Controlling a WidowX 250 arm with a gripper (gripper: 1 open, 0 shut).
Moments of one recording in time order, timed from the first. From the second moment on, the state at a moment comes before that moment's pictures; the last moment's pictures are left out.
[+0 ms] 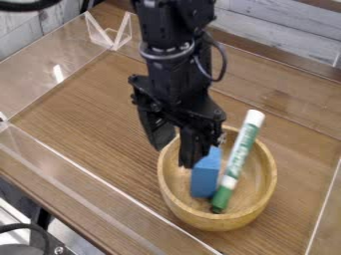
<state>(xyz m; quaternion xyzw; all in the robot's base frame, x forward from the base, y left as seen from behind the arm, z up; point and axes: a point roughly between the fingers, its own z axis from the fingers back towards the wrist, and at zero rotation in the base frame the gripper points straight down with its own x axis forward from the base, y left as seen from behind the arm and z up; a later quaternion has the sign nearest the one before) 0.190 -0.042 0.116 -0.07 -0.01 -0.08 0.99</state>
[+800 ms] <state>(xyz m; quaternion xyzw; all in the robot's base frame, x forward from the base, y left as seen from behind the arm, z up) 0.197 -0.041 0.122 -0.07 -0.02 -0.07 0.99</state>
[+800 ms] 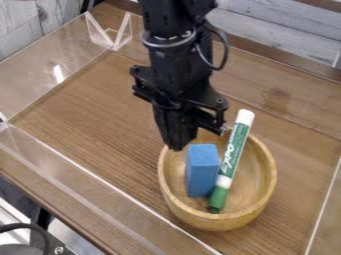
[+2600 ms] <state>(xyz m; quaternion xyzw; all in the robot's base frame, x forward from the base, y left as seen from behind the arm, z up) 0.195 -0.041 0.128 -0.08 -0.02 -0.07 0.99</state>
